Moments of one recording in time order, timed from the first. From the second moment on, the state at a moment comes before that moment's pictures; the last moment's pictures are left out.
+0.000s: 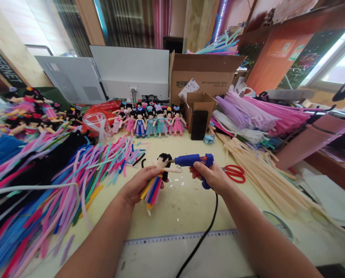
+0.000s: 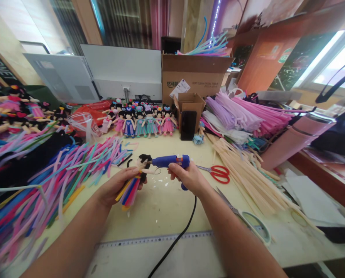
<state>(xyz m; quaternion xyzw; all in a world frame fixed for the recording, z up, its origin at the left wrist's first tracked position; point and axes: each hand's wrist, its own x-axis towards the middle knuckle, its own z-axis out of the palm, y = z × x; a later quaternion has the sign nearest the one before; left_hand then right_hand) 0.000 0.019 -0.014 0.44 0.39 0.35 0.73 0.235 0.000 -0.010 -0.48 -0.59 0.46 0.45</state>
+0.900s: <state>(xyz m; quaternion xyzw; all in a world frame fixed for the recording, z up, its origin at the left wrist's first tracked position) 0.000 0.018 -0.013 0.43 0.40 0.35 0.74 0.237 0.000 -0.008 -0.51 -0.59 0.44 0.44</state>
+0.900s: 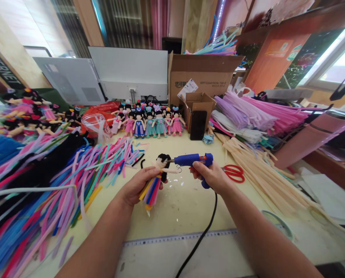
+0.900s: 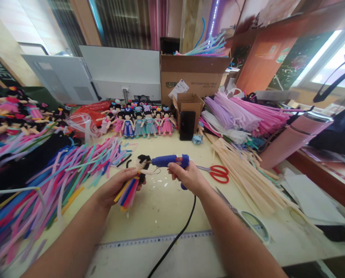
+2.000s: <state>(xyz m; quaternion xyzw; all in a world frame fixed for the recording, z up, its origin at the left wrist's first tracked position) 0.003 0.019 -0.014 0.44 0.42 0.36 0.71 0.230 -0.007 0.001 -0.56 -0.63 0.33 0.43</state>
